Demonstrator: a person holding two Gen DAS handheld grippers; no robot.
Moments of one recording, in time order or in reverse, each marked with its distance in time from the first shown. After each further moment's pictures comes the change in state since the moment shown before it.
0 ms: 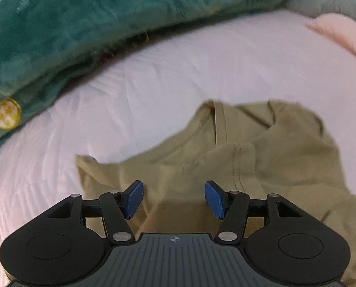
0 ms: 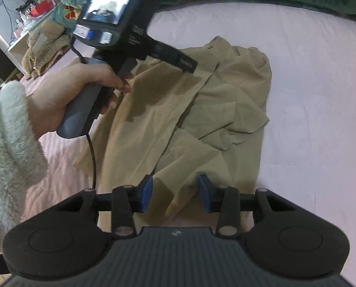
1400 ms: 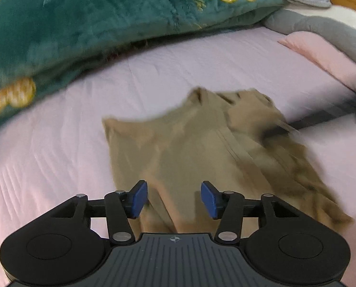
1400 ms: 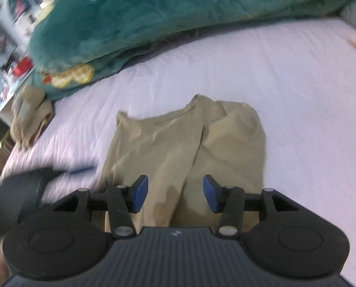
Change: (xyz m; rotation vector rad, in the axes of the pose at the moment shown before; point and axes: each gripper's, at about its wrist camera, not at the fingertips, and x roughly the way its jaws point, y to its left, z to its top) left arm -0.105 0.049 -0.077 -0.068 -0.054 -0.164; right arm 0.019 -0.032 0.088 0.226 -0.167 0.039
